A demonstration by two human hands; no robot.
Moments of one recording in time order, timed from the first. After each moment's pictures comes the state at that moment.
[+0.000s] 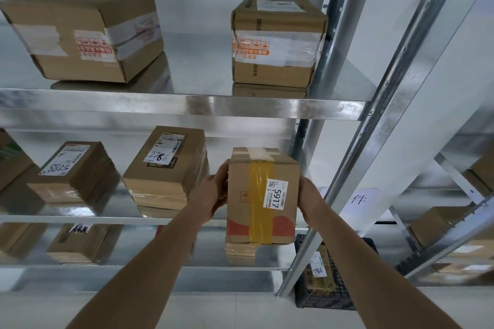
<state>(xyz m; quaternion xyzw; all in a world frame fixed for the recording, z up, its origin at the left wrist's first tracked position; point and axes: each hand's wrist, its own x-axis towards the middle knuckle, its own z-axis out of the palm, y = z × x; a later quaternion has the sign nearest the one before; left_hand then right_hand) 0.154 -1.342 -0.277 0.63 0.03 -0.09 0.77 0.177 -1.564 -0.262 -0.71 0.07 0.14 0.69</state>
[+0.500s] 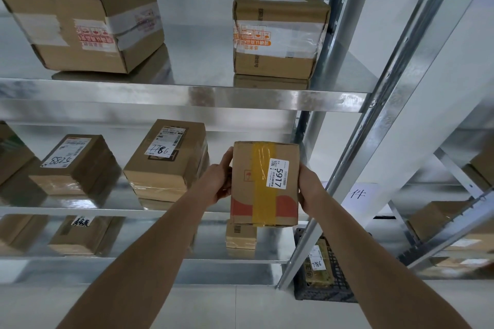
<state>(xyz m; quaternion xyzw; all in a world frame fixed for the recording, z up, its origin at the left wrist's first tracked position) 0.188 -1.332 -0.298 0.66 0.08 -0.17 0.73 0.175 -1.558 -0.248 -0.68 0.16 0.16 0.70</state>
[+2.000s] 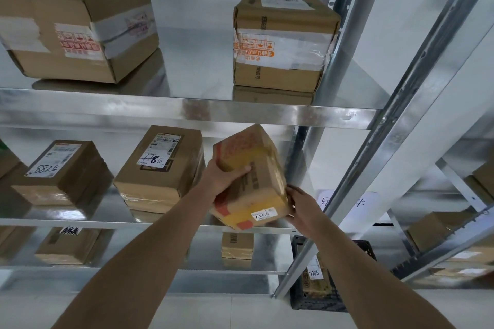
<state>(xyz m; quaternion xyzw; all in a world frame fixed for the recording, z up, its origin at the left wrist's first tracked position) 0.219 -1.346 -0.273 0.77 0.18 -0.06 0.60 0.205 -1.565 -0.303 -0.63 0.20 0.20 0.72</state>
